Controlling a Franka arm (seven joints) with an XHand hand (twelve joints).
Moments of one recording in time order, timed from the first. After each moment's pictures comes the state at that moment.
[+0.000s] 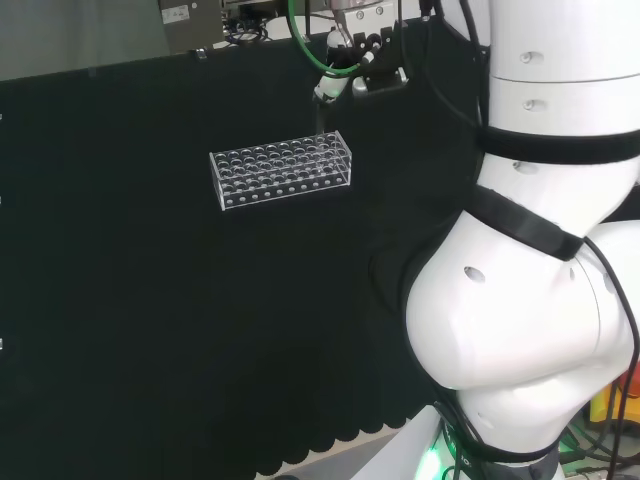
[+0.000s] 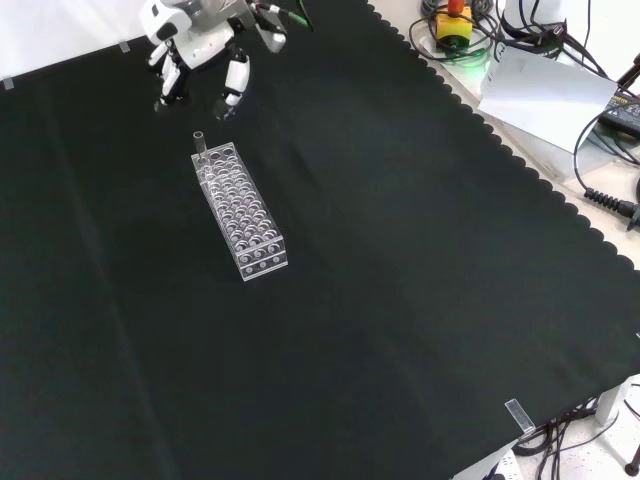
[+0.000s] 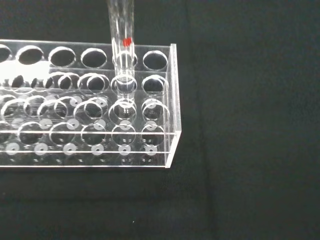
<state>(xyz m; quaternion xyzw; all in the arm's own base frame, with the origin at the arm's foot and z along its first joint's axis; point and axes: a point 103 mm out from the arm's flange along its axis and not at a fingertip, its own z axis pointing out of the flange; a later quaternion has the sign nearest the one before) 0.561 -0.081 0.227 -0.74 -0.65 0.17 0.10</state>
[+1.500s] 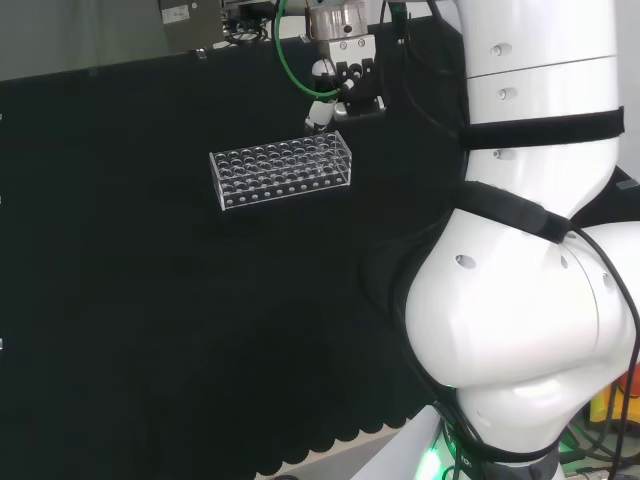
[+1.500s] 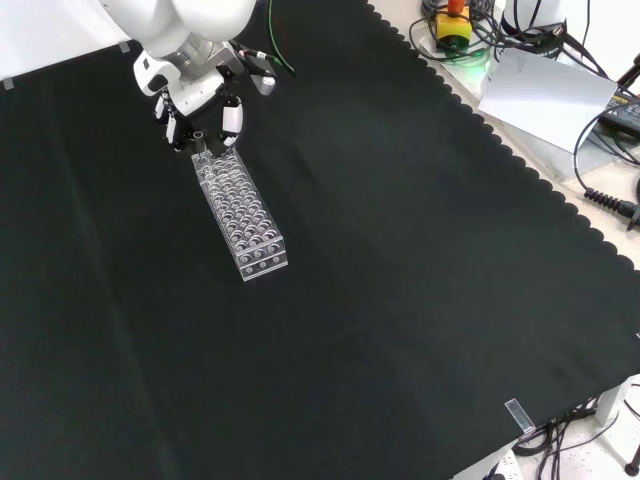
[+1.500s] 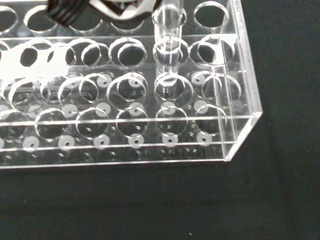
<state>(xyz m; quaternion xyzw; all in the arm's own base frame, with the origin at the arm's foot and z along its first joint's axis) 0.588 -0.061 0.166 -0.73 -0.65 0.15 0.15</state>
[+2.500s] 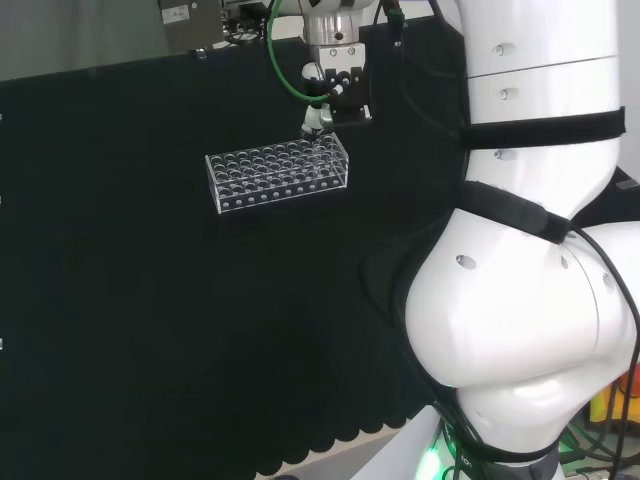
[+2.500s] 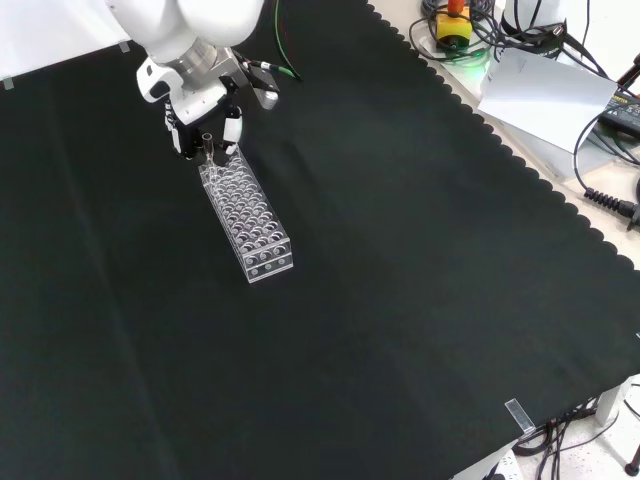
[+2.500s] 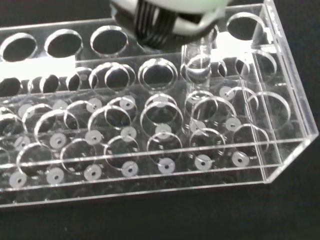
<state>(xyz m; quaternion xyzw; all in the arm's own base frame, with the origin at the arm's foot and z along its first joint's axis) 0.594 -0.040 0.158 -0.74 -0.64 0.11 0.15</state>
